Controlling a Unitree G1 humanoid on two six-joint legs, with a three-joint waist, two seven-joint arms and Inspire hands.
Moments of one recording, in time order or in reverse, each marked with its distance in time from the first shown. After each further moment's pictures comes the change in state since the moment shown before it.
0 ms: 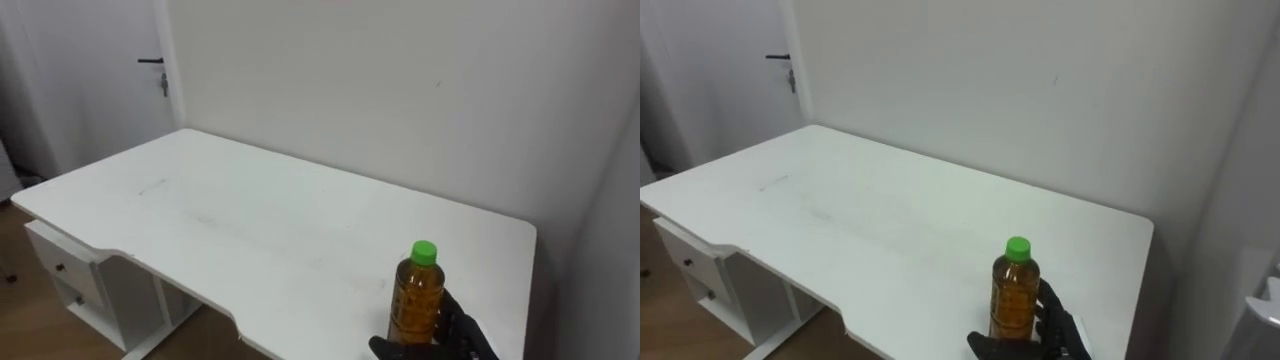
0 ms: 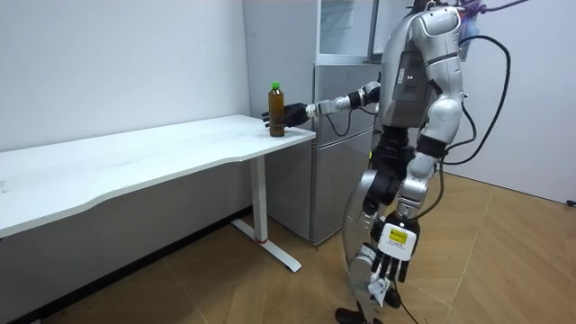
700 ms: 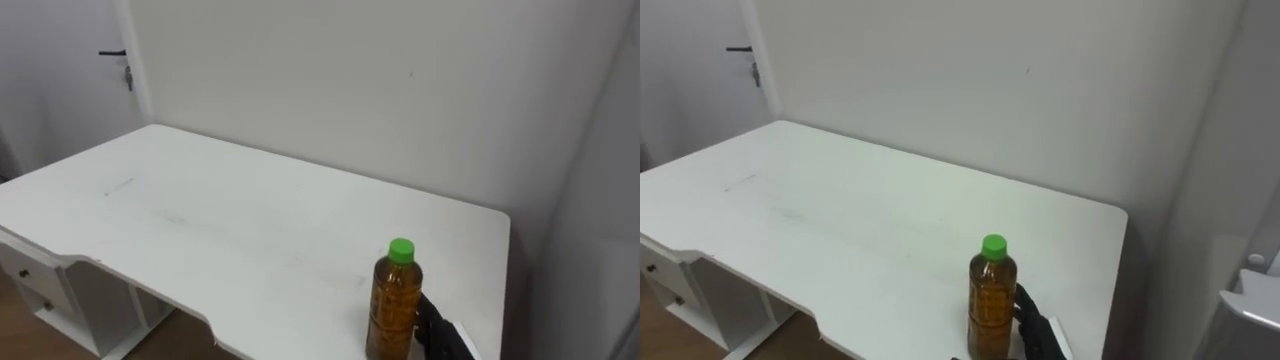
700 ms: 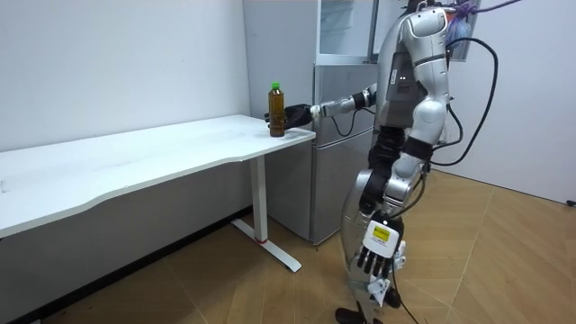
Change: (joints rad) left arm -0.041 0.002 0.000 0.019 0.044 -0.013 -0.019; right arm 0.087 0.008 0.013 -0.101 -0.223 0.022 0.080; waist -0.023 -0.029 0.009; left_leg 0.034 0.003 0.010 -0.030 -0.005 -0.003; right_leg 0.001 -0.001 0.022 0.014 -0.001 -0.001
